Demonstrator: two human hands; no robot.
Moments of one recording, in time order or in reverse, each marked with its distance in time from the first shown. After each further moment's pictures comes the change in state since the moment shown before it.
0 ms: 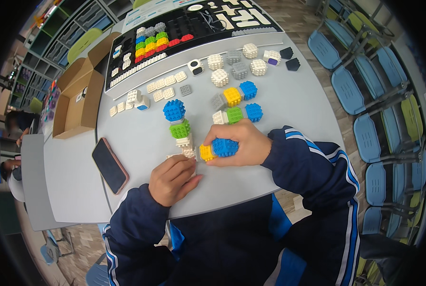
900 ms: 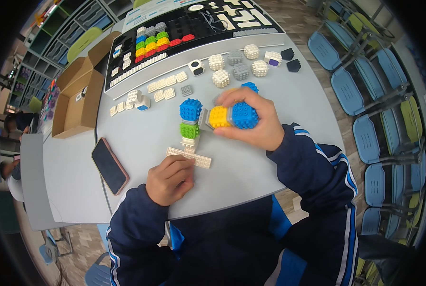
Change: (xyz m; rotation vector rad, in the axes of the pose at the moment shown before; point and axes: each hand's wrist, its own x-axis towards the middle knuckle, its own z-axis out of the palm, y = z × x) left_hand -0.004 -0.004 -0.004 -0.030 -0.020 -0.082; right_hand 0.011 0.007 -0.022 0.039 0.371 -0.076
